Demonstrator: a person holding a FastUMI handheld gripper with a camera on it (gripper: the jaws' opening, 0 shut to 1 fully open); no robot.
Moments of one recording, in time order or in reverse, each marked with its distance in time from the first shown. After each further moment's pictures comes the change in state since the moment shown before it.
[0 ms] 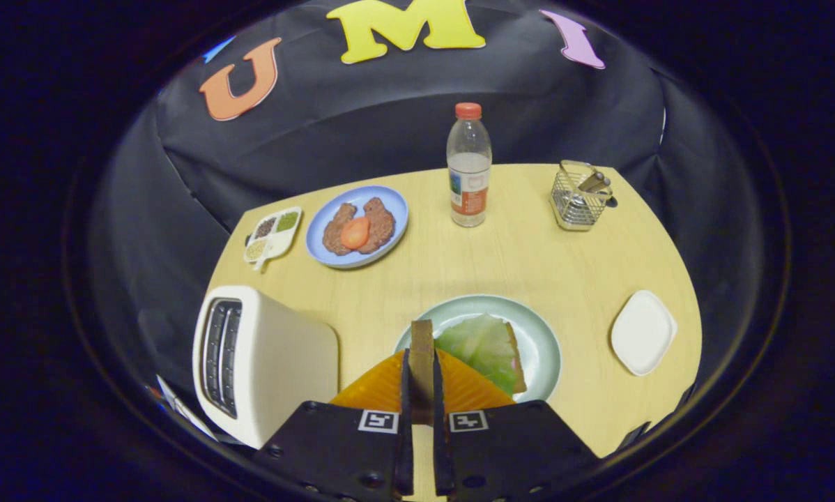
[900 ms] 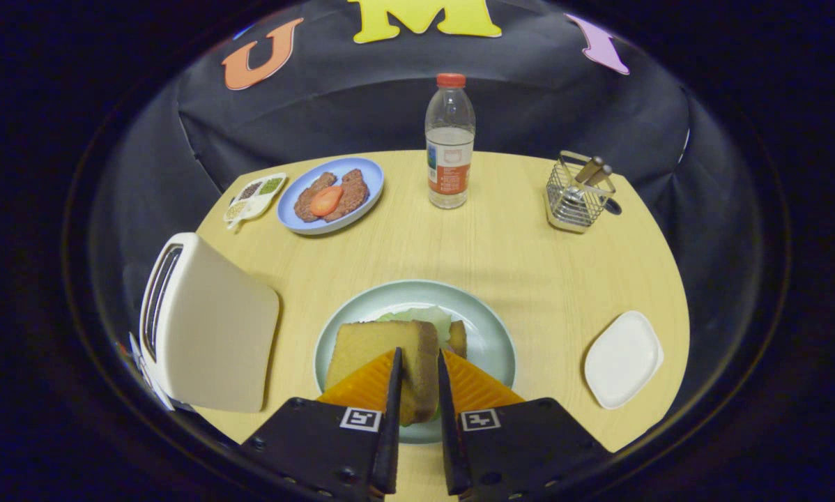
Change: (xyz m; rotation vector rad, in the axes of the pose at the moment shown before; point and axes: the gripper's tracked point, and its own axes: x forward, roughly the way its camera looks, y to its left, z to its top) arm 0.036 -0.066 -0.018 -0.134 0.050 0.025
